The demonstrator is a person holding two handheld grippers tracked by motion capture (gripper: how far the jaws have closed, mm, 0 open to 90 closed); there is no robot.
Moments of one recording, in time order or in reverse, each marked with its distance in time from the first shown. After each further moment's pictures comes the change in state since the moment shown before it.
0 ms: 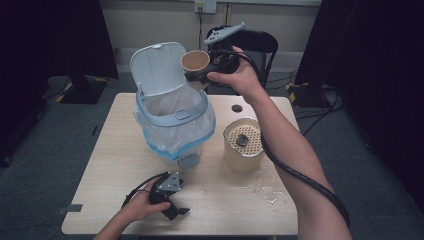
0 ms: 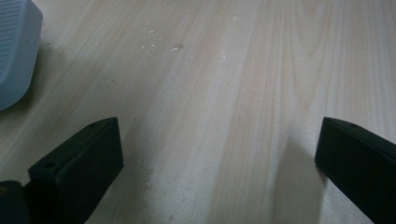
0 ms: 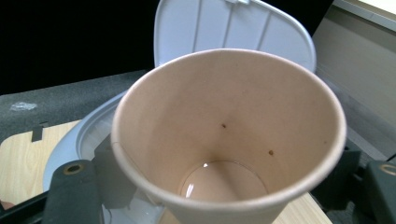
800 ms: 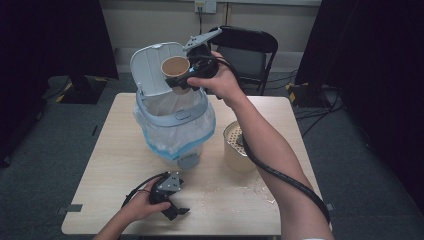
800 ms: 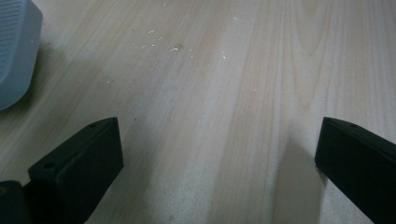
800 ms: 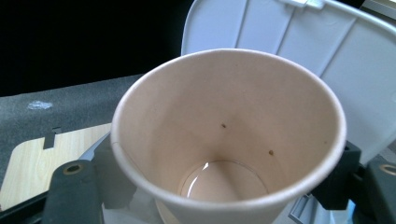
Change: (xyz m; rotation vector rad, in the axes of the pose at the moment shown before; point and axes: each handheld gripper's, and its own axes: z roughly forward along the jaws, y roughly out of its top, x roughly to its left) left arm 0.000 0.000 0.000 0.000 -0.002 -0.003; right arm 0.019 0.007 0.044 0.002 0.060 -0.012
